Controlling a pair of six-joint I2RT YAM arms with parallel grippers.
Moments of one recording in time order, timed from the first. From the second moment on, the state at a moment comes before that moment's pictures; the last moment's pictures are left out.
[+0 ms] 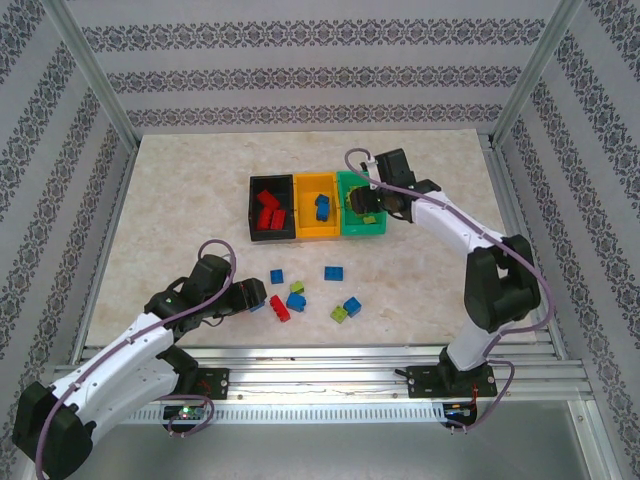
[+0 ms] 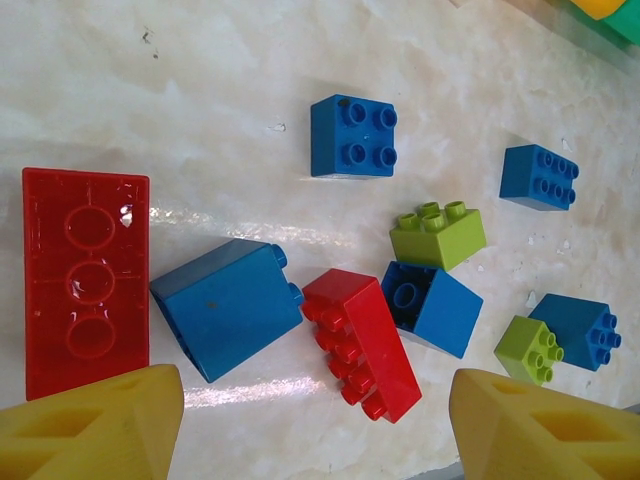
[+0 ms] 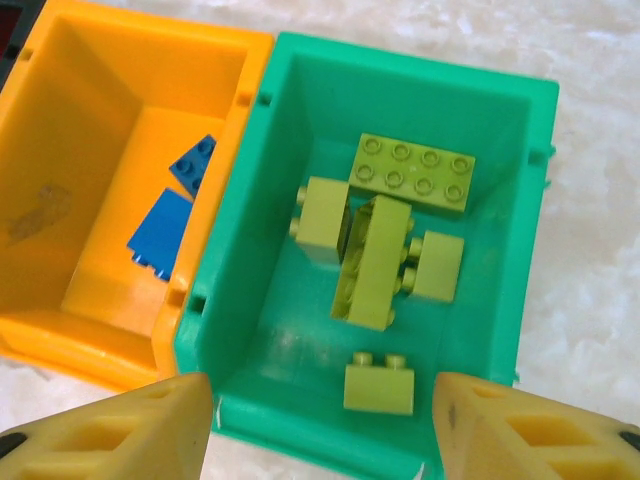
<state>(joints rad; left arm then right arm) -0.51 0.80 0.47 -0.57 0.15 -0.84 0.35 1.67 1.25 -0.44 -0.08 0.11</state>
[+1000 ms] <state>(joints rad) -0.68 1.43 0.89 -0.56 0.16 -0.73 0.40 1.40 0.84 -0.25 -0.12 0.14</state>
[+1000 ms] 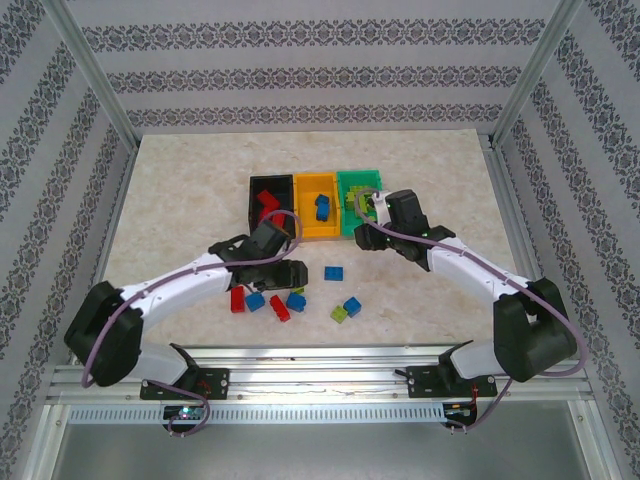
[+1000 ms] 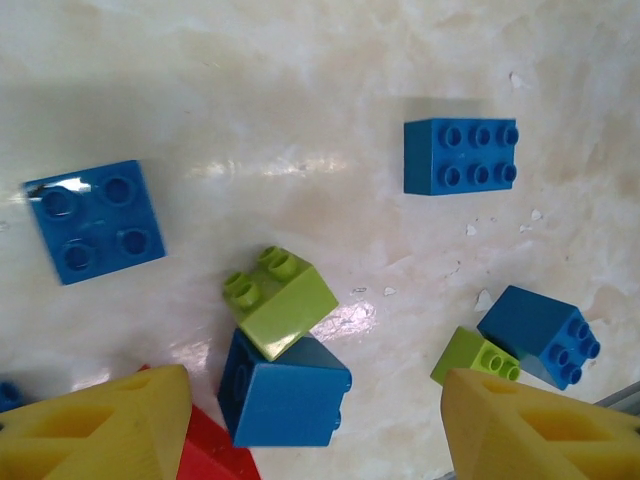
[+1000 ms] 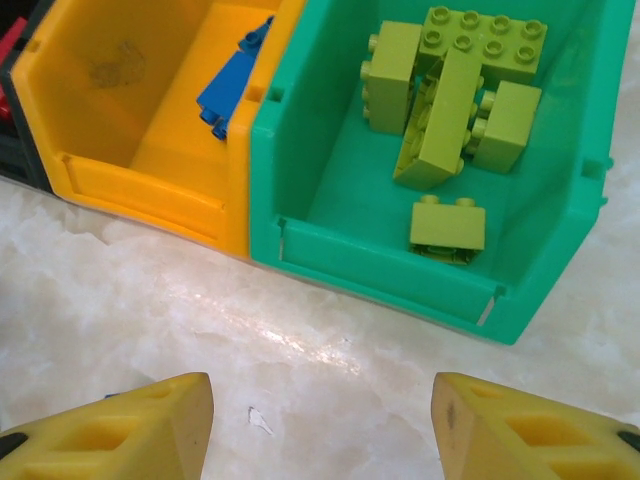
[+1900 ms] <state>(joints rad) -0.79 1.81 1.20 -0.81 0.00 -0.68 0.40 1.36 0.81 -0.20 -0.11 0.15</state>
